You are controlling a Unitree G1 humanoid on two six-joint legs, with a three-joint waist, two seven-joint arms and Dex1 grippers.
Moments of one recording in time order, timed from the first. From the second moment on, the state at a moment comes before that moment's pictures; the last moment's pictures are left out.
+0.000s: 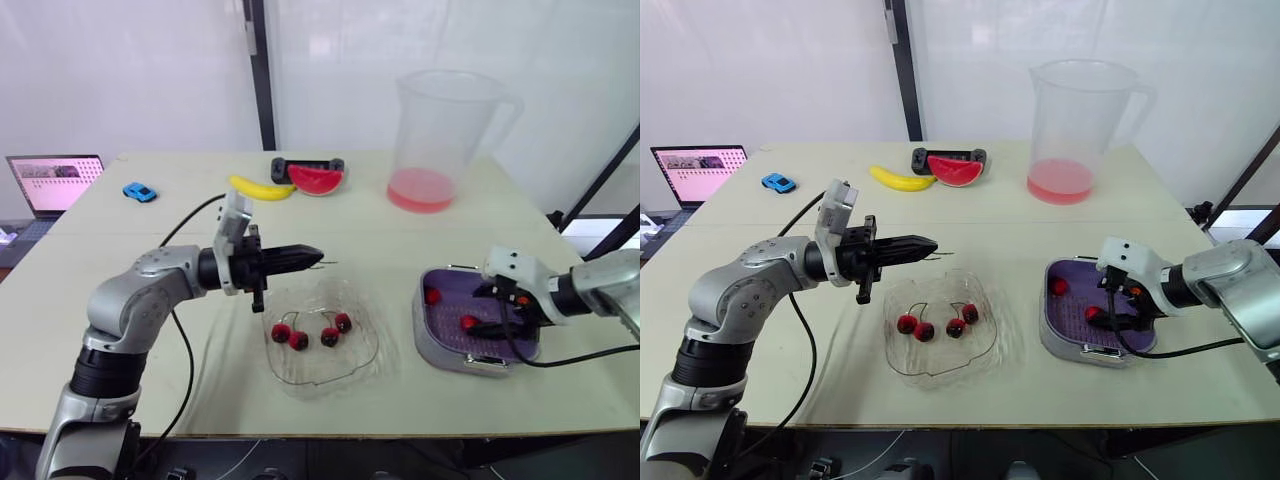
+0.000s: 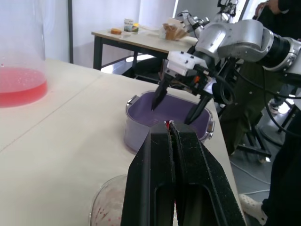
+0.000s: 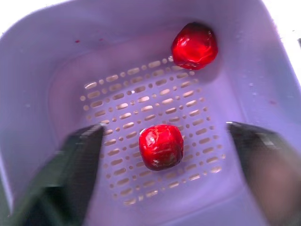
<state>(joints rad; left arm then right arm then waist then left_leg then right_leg) -0.66 0.57 0.03 -0.18 -0.77 0.73 -1.03 -0.47 -1.28 0.08 -0.12 0.34 0.72 1.19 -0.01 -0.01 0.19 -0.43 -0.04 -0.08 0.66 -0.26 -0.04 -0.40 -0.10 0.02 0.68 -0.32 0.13</state>
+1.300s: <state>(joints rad) 0.04 0.65 0.39 -0.23 -0.72 0.75 -0.67 -0.79 -0.89 0.05 -0.25 0.76 0.99 1.17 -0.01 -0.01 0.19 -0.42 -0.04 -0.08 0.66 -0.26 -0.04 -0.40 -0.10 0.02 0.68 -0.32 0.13</state>
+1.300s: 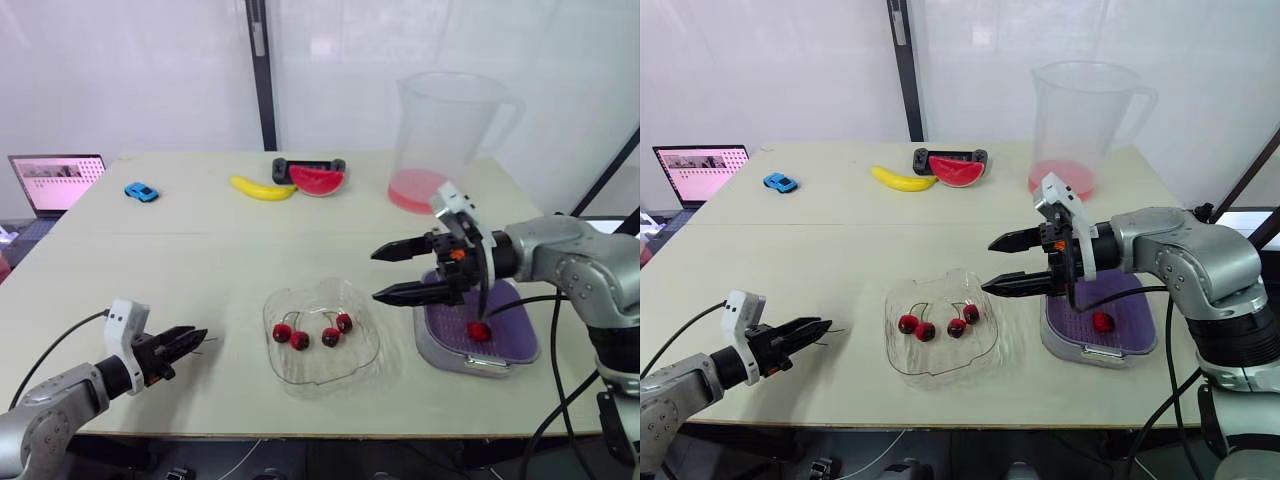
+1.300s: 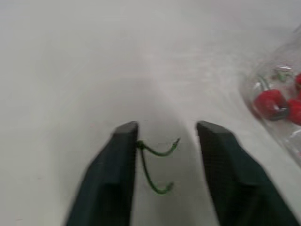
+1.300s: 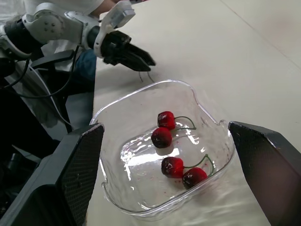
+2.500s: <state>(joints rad) -0.28 1.05 0.33 -0.36 -0.88 0.72 -1.17 -0.90 -0.97 0.17 -0.31 0.58 0.87 1.18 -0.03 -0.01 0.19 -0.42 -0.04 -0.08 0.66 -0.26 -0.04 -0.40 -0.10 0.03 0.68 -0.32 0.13</state>
